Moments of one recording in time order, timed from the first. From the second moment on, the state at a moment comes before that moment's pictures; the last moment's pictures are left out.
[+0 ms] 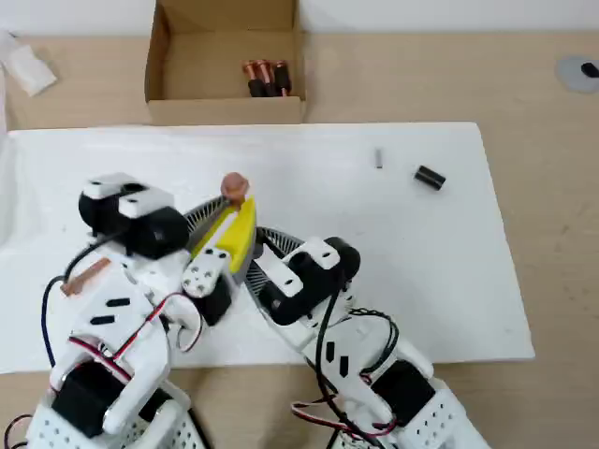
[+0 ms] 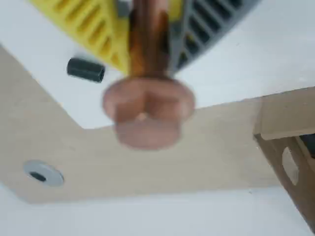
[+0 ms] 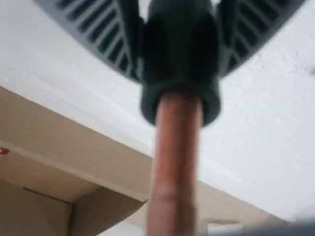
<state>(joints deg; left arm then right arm) 29.9 -89.2 60.2 42.6 2.4 -46.3 -103.4 88.7 30.6 -7.4</state>
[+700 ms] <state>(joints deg) 25.2 -89.2 54.4 54.0 11.6 -46.2 -103.4 88.7 32.5 -7.3</state>
